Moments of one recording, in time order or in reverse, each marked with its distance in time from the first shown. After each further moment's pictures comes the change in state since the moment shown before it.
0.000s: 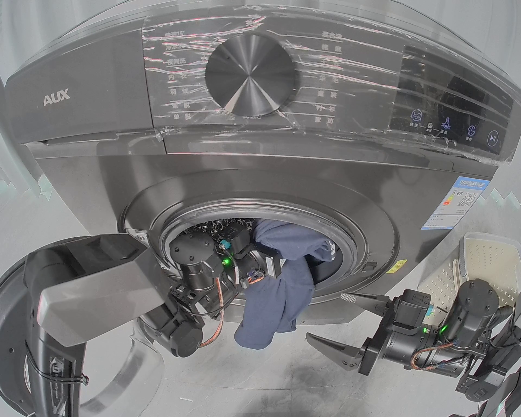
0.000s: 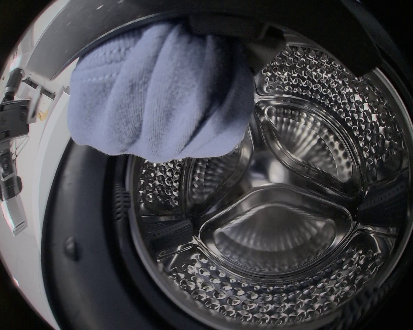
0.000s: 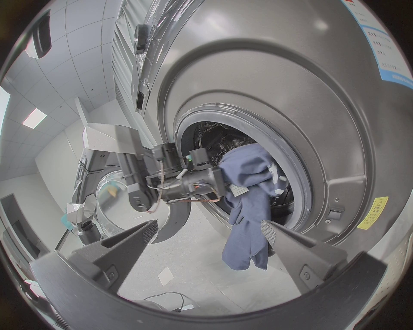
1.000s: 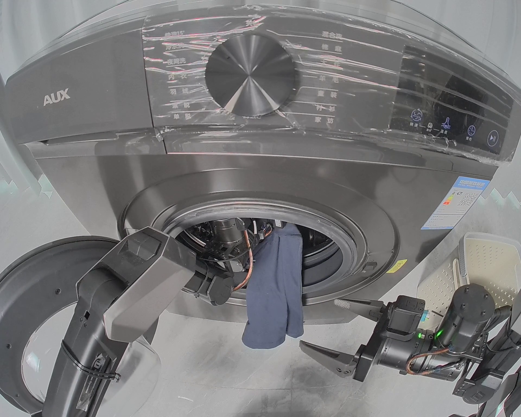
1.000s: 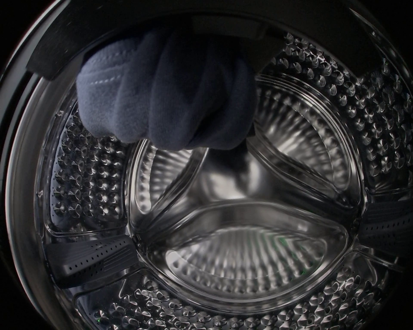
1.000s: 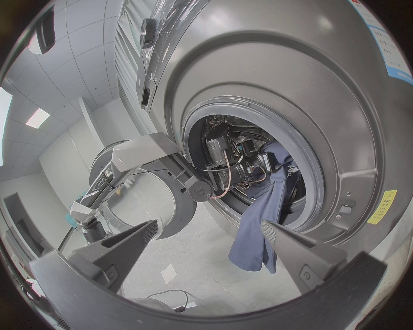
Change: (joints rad) left arm 0.073 0.281 -0.717 0.363 0.169 -0.009; right arm 0.031 0.017 -0.003 -0.002 -0.001 0.002
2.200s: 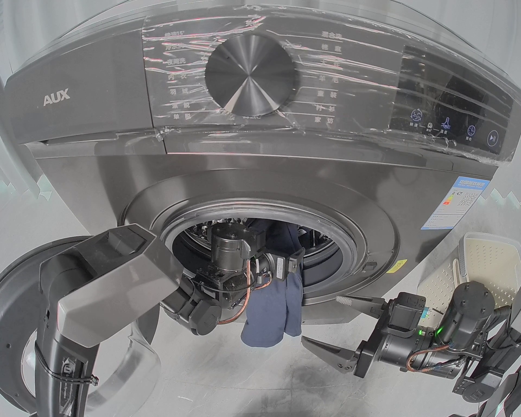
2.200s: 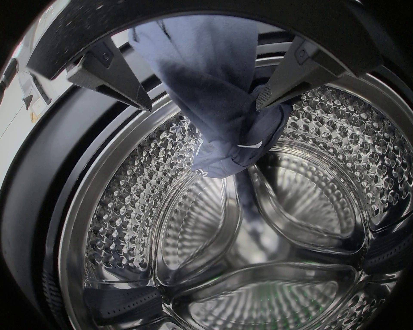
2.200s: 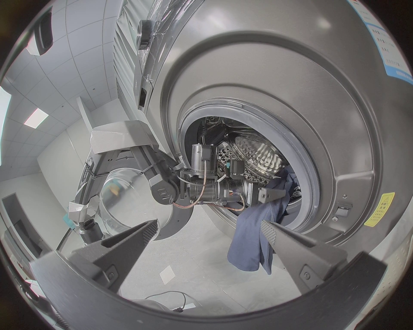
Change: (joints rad) left arm -0.071 -0.212 0.447 0.180 -0.063 -0.037; right arm -0.016 0.003 -0.006 -0.001 0.000 -0.001
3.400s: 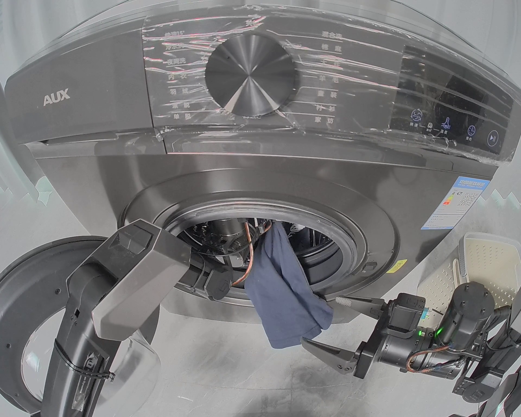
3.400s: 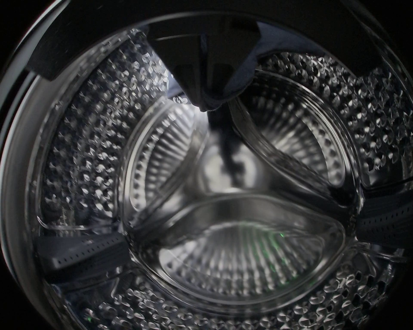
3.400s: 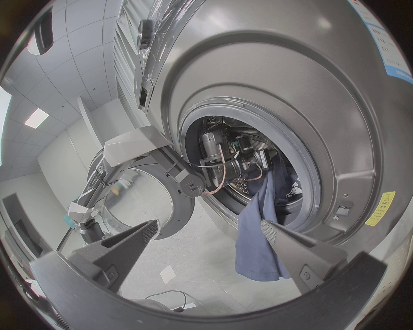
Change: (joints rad) left arm 0.061 0.153 -0.419 -0.115 0.114 0.013; right arm 0.003 0.000 0.002 0.000 0.001 0.000
